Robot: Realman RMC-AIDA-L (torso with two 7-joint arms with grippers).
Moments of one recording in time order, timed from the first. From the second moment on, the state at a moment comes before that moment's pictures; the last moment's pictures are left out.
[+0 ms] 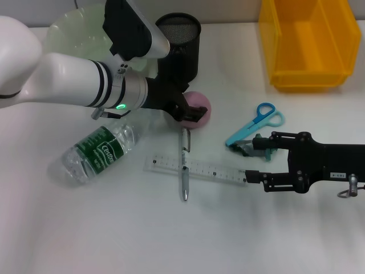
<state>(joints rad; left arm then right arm) -0.82 -2.08 1.58 0.55 1.83 0.72 -1.72 0.49 2.04 -0.70 -0.49 -2.04 -1.60 1.13</state>
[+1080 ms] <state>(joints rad) -0.61 -2.07 1.30 0.77 1.51 1.00 -1.56 0.49 2.05 -0.70 -0.49 -2.04 -1.58 1.12</state>
